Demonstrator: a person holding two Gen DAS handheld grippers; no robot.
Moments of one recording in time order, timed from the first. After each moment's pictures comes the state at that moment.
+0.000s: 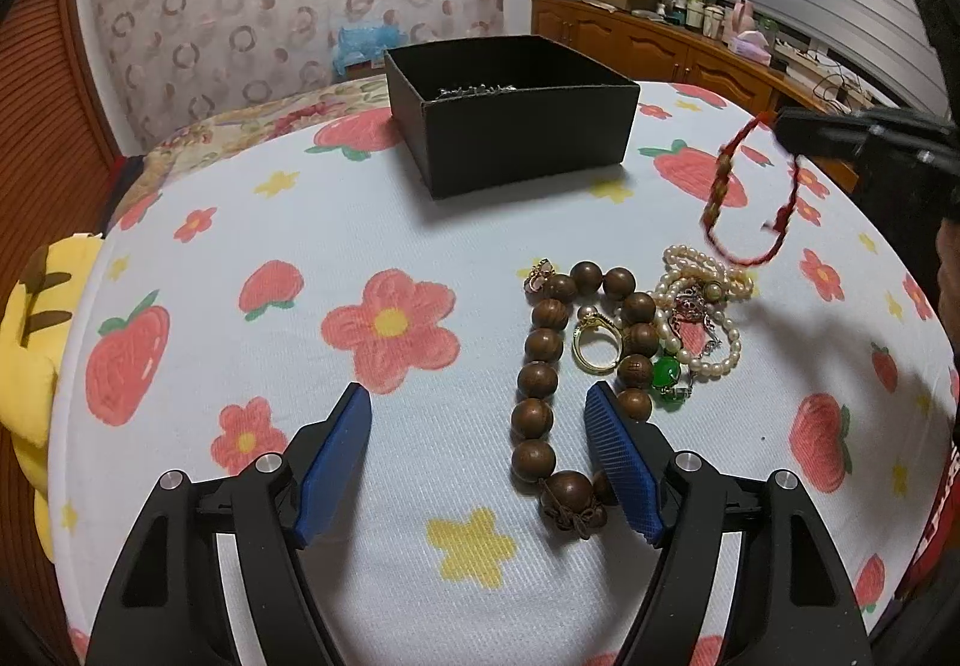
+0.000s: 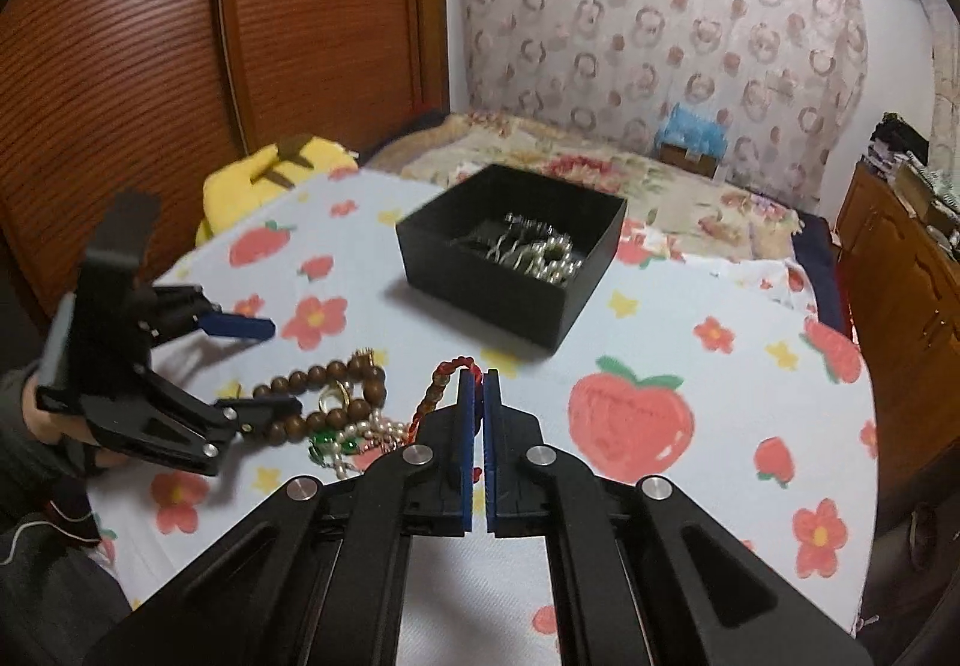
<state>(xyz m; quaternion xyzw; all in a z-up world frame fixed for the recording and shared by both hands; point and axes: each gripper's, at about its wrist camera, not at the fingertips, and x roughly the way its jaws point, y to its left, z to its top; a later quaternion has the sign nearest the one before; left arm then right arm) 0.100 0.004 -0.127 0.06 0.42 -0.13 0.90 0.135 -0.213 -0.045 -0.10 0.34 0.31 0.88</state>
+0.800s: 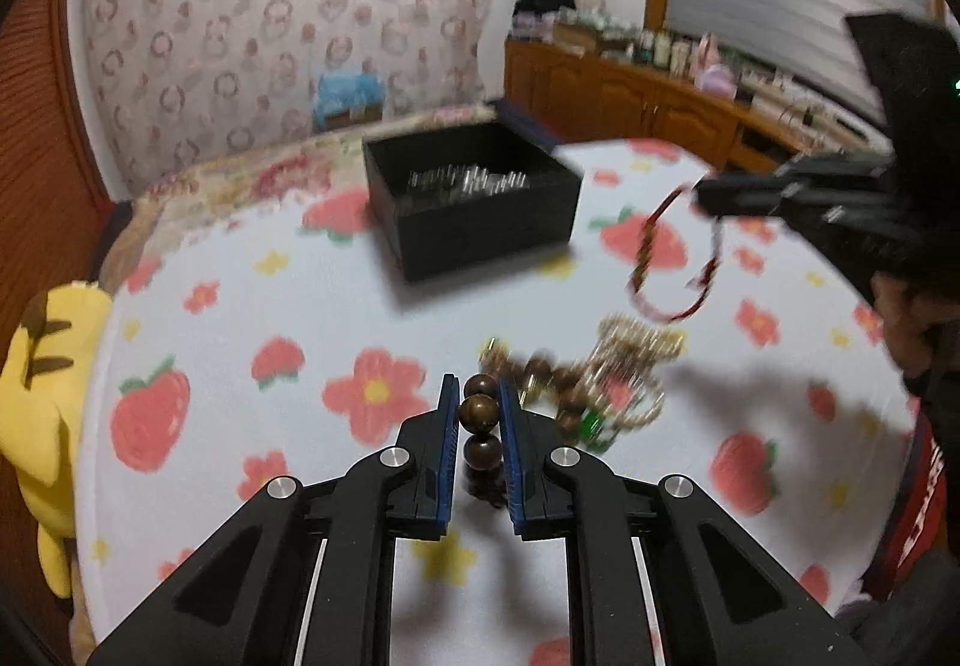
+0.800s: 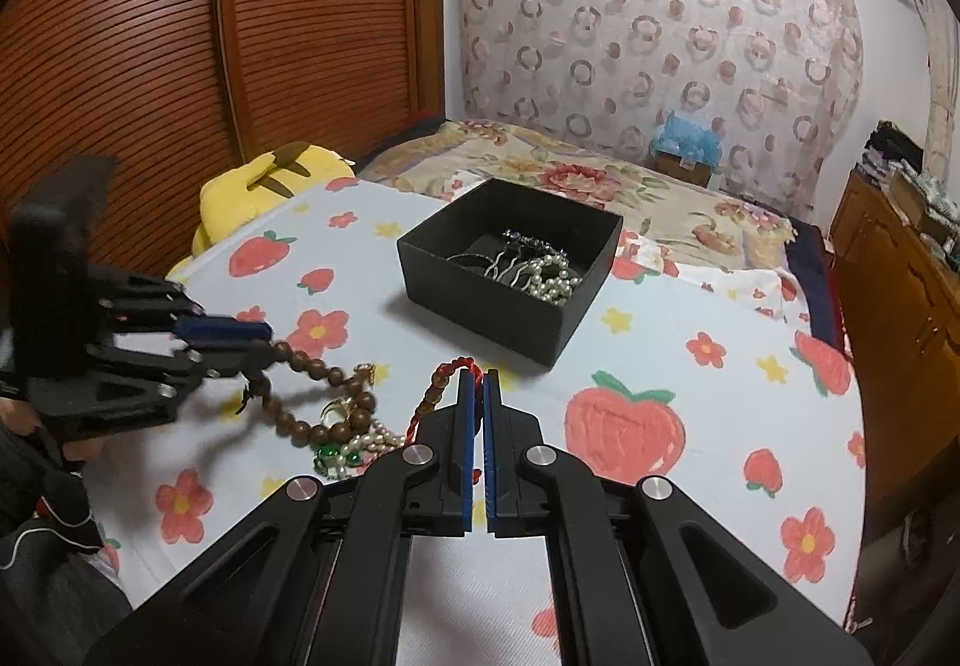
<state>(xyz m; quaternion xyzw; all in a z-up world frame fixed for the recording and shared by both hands) 0.081 -0.005 -0.079 0.06 0.36 -0.16 0.92 0.135 -0.204 -0.038 -0.11 0.34 0.31 0.88</state>
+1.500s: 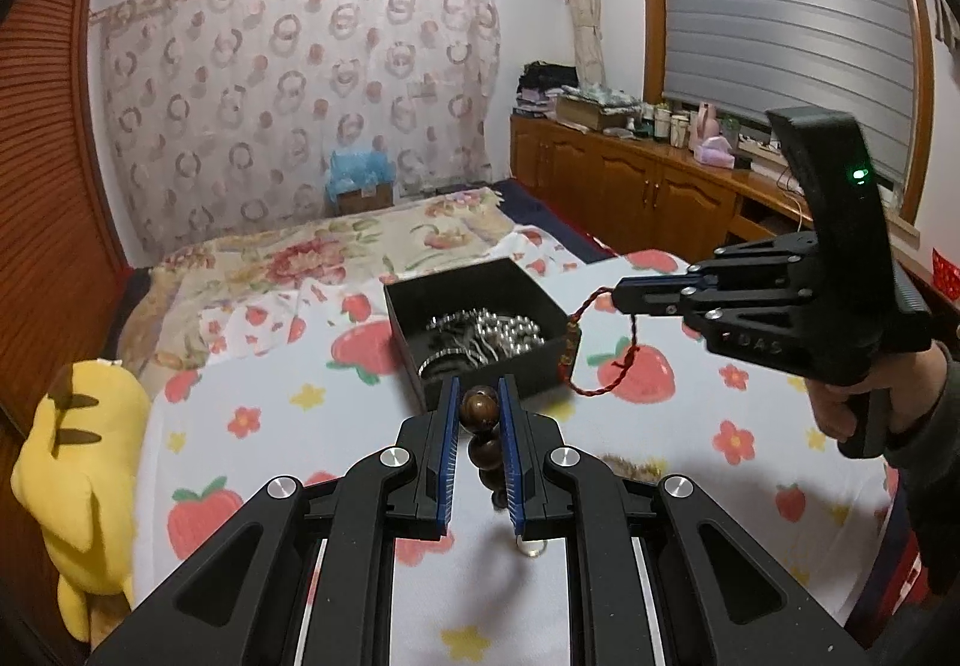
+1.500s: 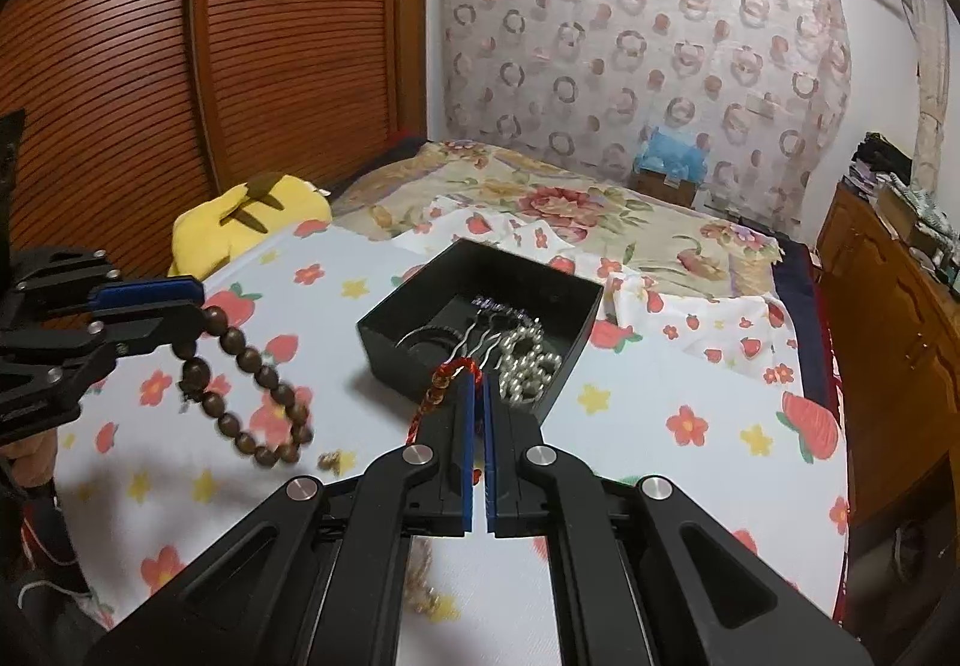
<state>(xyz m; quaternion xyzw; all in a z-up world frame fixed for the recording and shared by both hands) 0.097 -0.005 -0.010 0.05 0.28 -0.15 0.95 0.185 -0.186 -0.015 -0.11 0.32 0.29 0.90</state>
